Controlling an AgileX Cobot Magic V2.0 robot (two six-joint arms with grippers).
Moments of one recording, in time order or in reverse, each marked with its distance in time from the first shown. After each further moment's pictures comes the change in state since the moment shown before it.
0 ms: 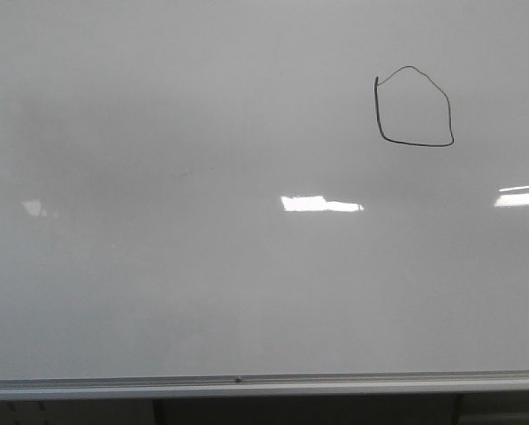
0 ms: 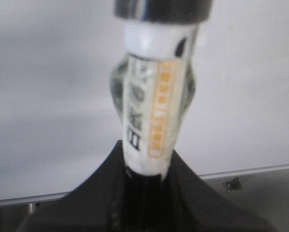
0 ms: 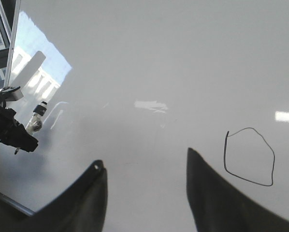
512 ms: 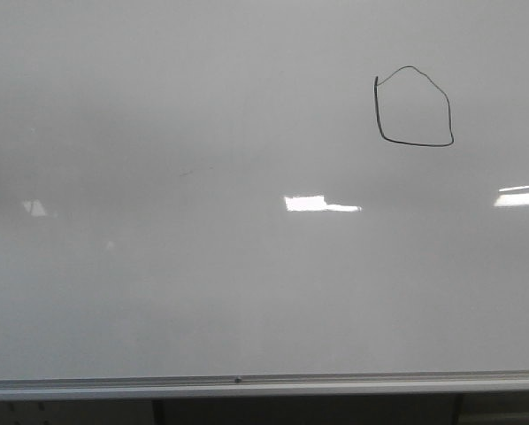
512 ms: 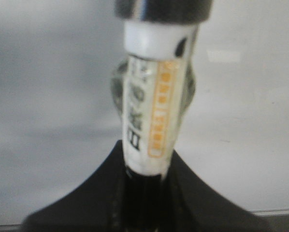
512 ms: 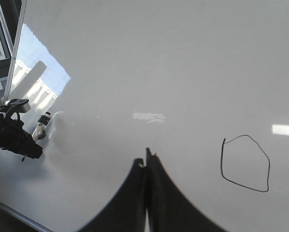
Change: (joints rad) left arm 0.010 0.107 0.000 0.015 -0.171 0.000; right arm 0.000 -0.042 0.015 0.000 -0.010 -0.002
